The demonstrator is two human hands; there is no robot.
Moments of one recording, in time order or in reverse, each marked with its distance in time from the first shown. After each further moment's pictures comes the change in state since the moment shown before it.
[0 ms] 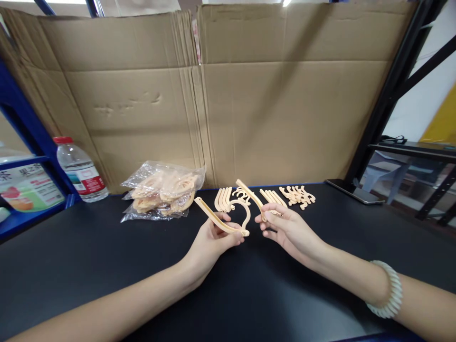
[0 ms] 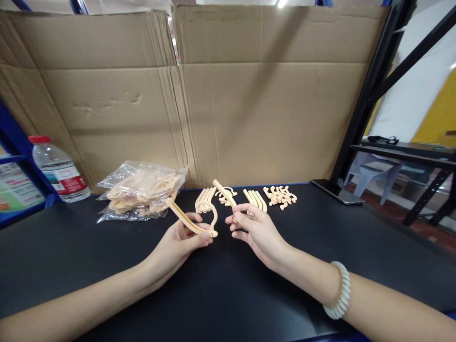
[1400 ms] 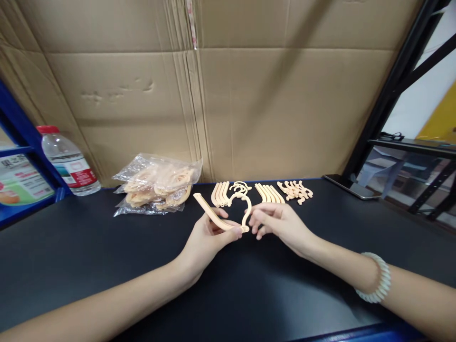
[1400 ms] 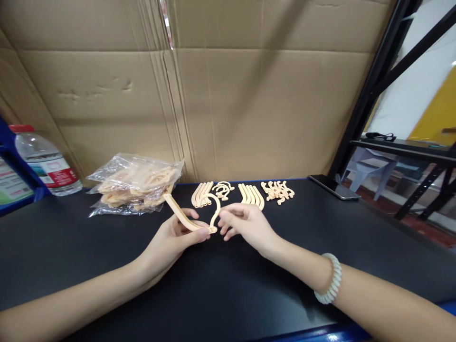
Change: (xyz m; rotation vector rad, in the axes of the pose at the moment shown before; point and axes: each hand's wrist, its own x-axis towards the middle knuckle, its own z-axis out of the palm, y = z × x) left_hand 0.001 -0.002 0.001 0.130 0.033 -0.013; right_hand 0.008 0.002 0.000 -0.397 -0.109 -0.116
